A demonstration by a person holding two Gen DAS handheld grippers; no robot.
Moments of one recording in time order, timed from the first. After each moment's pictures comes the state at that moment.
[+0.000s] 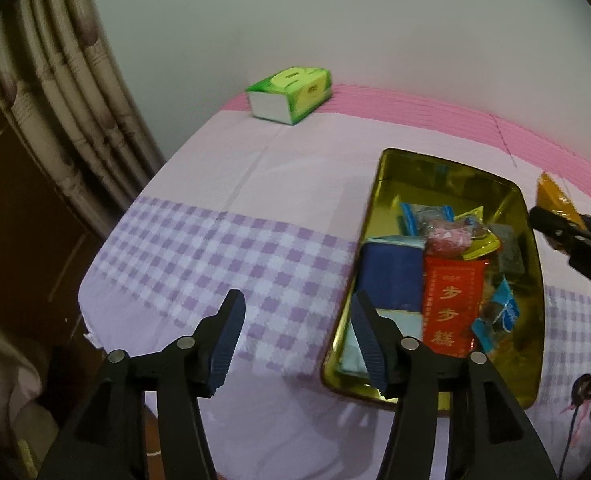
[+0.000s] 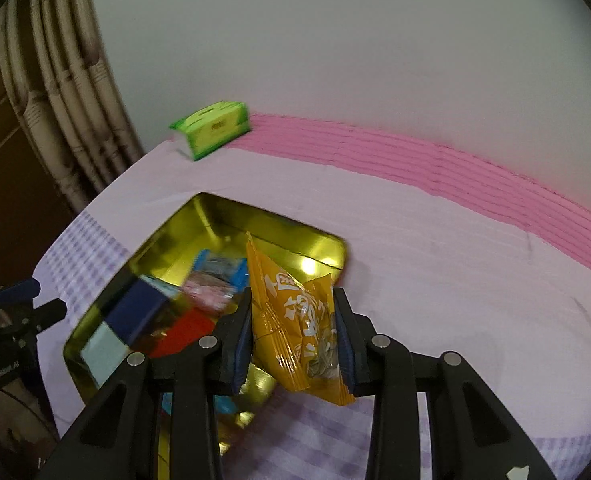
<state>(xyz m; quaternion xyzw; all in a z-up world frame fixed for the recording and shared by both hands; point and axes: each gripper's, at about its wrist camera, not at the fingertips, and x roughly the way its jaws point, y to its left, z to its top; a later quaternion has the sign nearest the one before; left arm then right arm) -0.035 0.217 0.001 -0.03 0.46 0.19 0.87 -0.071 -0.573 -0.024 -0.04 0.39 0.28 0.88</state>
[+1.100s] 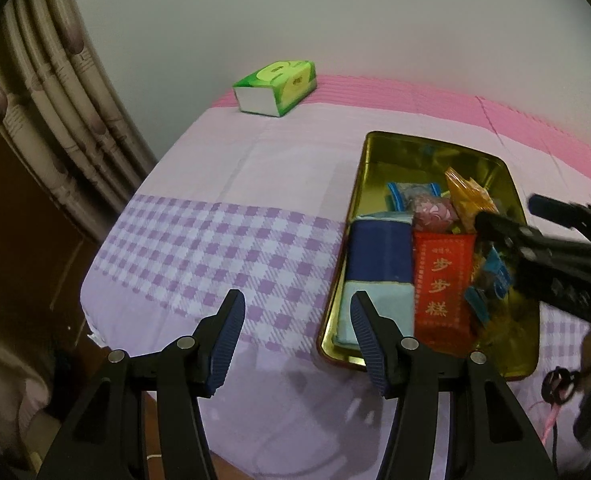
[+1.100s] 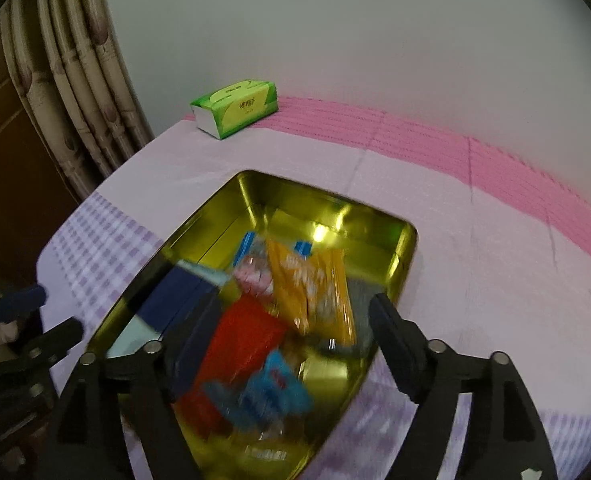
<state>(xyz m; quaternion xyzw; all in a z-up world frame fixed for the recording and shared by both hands) -0.046 0.202 0.001 0.00 0.47 0.16 0.87 -0.107 -0.542 -0.025 -0.05 0.41 0.27 0.87</state>
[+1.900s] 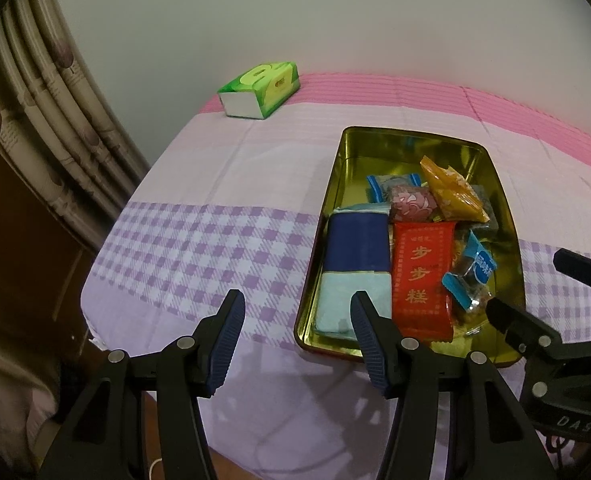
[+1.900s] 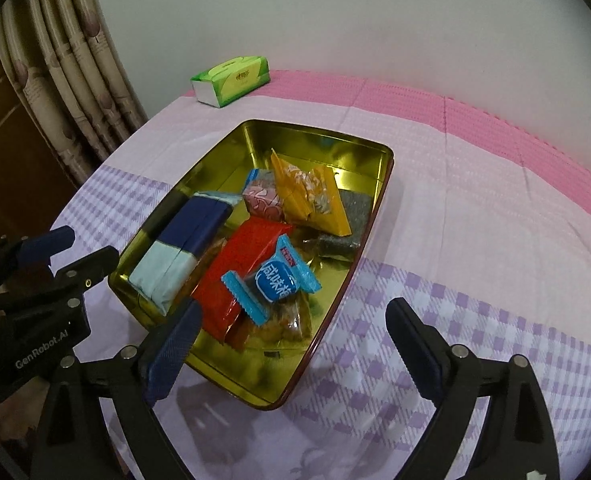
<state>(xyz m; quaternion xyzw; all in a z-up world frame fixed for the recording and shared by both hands) -0.049 0.183 0.002 0.02 0.47 0.15 0.87 -0.160 -0.565 -0.032 -0.05 0.45 0.25 0.86</state>
